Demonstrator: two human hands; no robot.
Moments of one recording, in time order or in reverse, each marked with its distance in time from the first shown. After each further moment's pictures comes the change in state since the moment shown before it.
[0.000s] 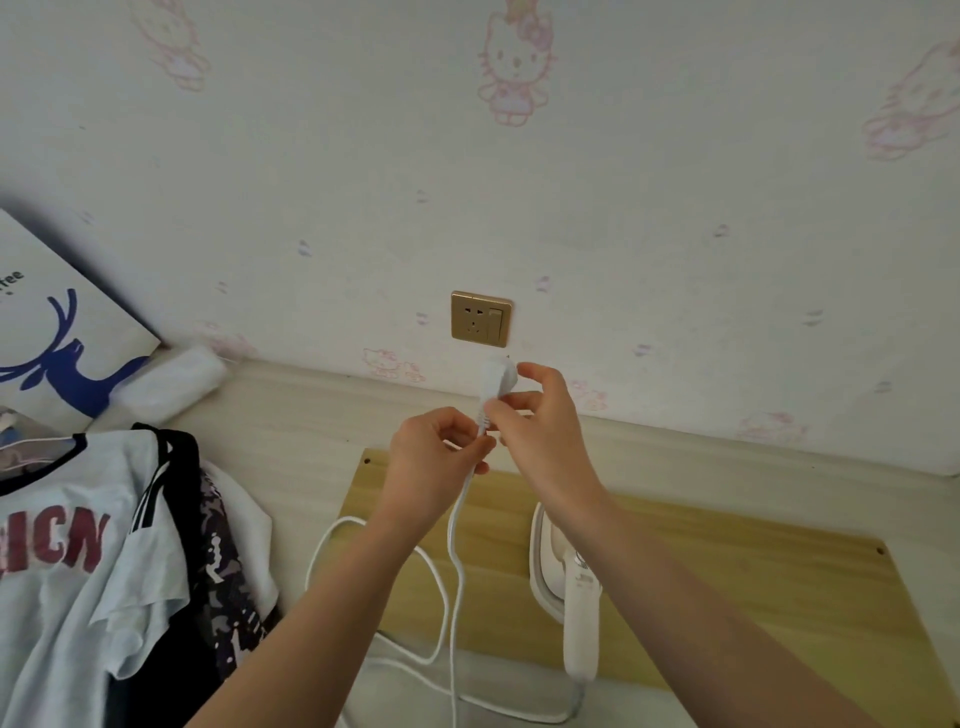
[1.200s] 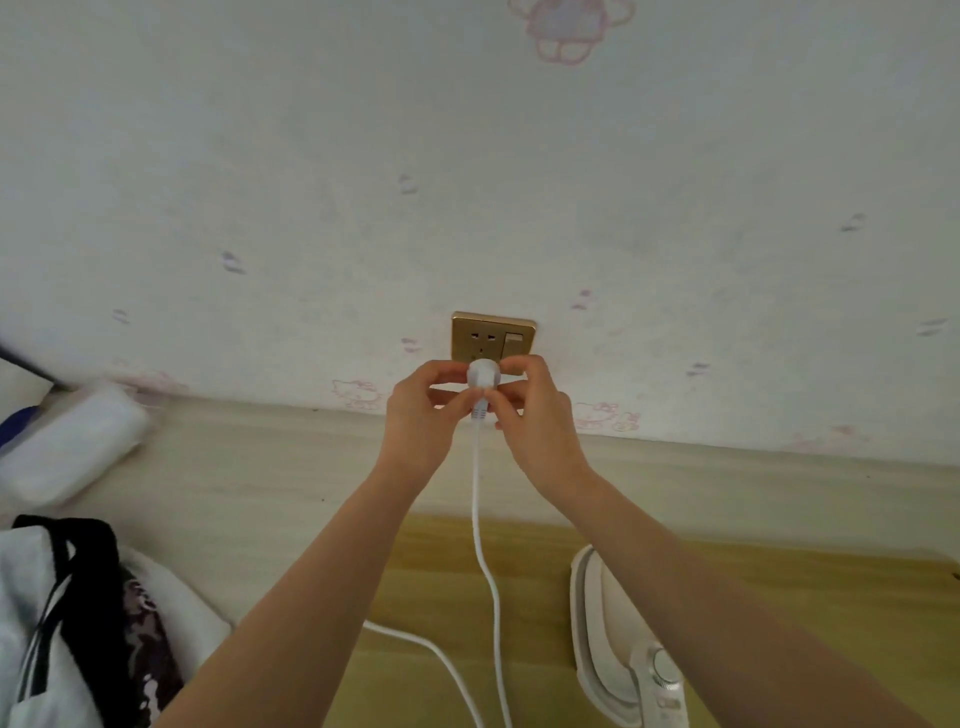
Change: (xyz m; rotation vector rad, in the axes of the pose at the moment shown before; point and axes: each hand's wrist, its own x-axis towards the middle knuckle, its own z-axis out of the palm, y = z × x) left_hand 0.176 -0.054 0.008 -0.111 -0.082 0.059; right_hand 0.155 0.080 0.052 -0.242 0.024 -0.145
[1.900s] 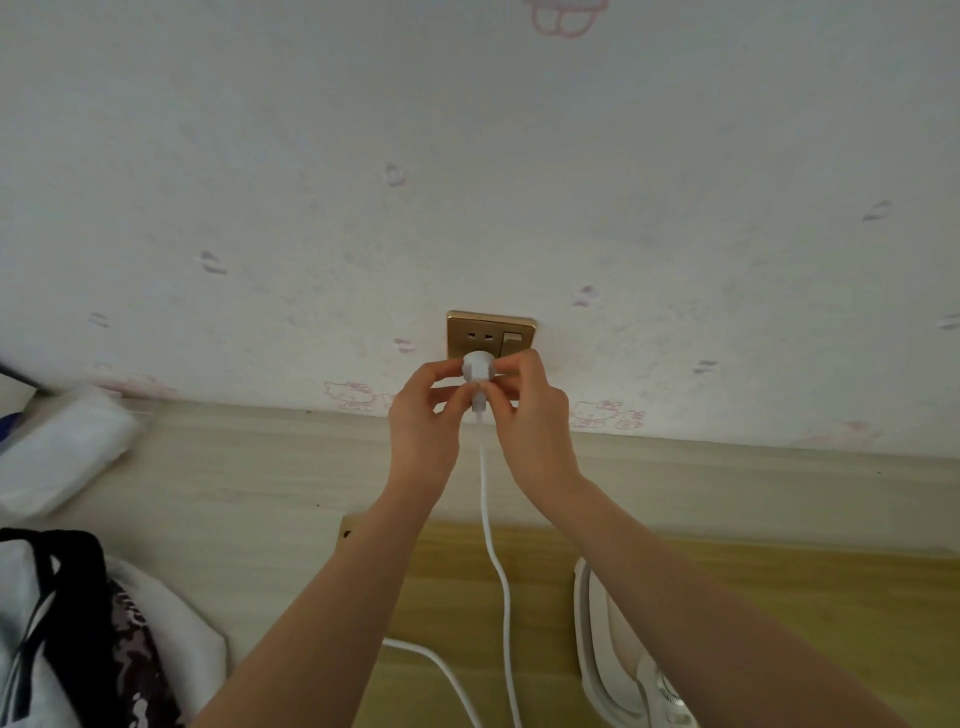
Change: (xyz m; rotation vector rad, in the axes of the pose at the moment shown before) left_hand 0.002 -0.012 0.017 -0.055 0.121 0.008; right_hand 0.005 0.002 0.011 -0.065 0.117 -0.103
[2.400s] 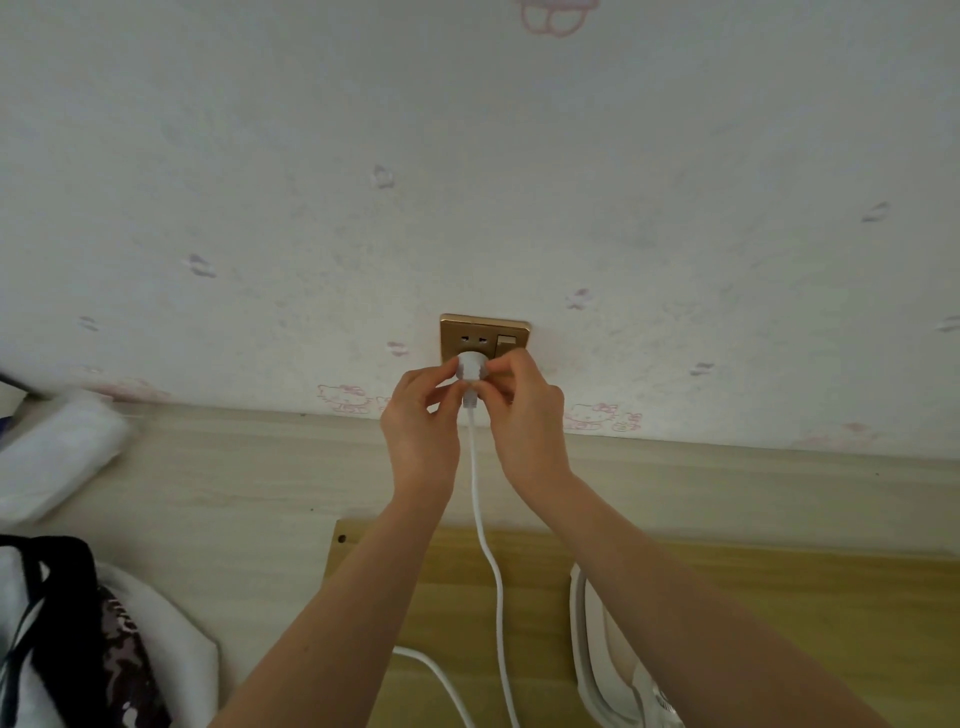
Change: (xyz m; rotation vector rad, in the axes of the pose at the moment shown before) left_hand 0.000 -0.002 0.011 0.024 0.170 0.025; right_hand 0.007 0.001 0.002 0.015 0.060 -0.034
